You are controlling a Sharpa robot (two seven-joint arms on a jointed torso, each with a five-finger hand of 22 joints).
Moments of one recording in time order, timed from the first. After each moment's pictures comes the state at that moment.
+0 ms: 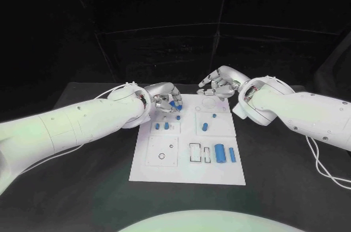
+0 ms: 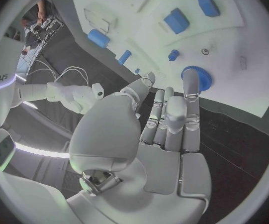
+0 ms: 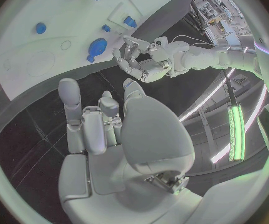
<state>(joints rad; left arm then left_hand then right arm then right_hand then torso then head) 1.23 -0.54 -0.09 1.19 -1.26 -0.19 0.08 1.28 -0.10 0.36 -0.11 0.05 0.82 0.17 0.35 0.23 0.85 0.11 0.44 0.31 1.38 0.03 1.19 1.07 0.17 1.13 0.13 0.80 0.72 1.22 -0.75 0.02 1.42 -1.10 -0.33 -0.06 1.38 -0.03 -0.09 0.27 0.41 0.92 0.16 0.10 0.07 1.23 0.07 1.11 1.09 1.47 0.00 1.38 1.28 0.14 1.14 0.10 1.11 0.72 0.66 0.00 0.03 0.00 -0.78</state>
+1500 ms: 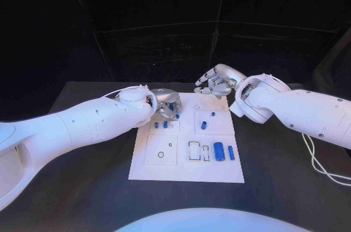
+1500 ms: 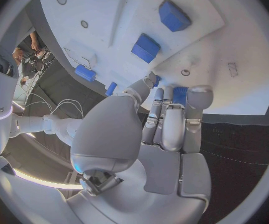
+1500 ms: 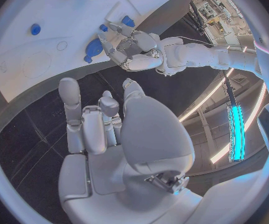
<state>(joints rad) 1.22 -0.43 -0.12 1.06 -1.49 -0.09 0.06 1.31 -0.08 0.33 -0.11 0.05 0.92 0.15 0.27 0.14 0.92 0.10 0.38 0.18 1.46 0.01 1.33 1.18 0.14 1.29 0.12 1.04 0.98 1.22 -0.74 0.02 1.42 -1.10 -0.33 -0.06 1.39 -0.03 -0.09 0.27 0.40 0.92 0.16 0.10 0.07 1.22 0.07 1.11 1.08 1.47 0.00 1.37 1.27 0.14 1.13 0.10 1.10 0.71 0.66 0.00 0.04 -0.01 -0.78</state>
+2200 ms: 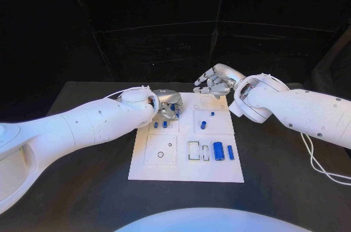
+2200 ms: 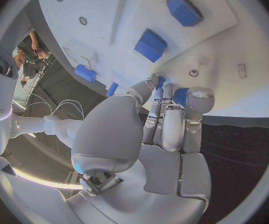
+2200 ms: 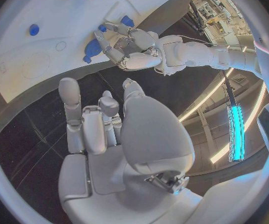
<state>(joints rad) 1.22 -0.41 -0.12 1.04 -1.49 -0.09 0.07 1.32 -0.07 0.37 -0.12 0.05 0.95 0.14 0.25 0.12 0.96 0.09 0.36 0.15 1.46 0.01 1.34 1.17 0.14 1.30 0.11 1.07 1.01 1.22 -0.74 0.02 1.42 -1.10 -0.33 -0.06 1.39 -0.02 -0.09 0.27 0.40 0.92 0.16 0.10 0.07 1.22 0.07 1.11 1.08 1.47 0.00 1.37 1.27 0.14 1.13 0.10 1.10 0.71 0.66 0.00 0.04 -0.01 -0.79</state>
